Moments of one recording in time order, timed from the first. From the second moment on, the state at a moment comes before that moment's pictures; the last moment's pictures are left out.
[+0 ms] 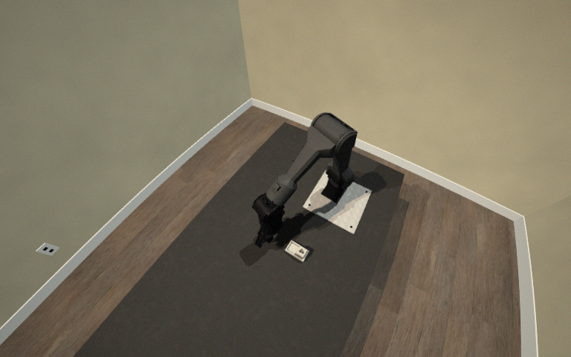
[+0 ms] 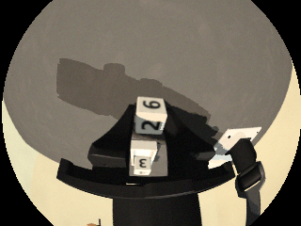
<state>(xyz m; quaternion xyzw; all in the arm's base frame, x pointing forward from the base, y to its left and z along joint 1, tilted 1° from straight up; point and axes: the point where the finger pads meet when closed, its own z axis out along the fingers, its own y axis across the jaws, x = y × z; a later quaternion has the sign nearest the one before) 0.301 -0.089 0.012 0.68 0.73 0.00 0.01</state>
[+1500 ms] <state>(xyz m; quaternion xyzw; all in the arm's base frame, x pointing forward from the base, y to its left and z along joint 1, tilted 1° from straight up) 0.299 -0.089 0.061 0.68 0.73 0.00 0.01</state>
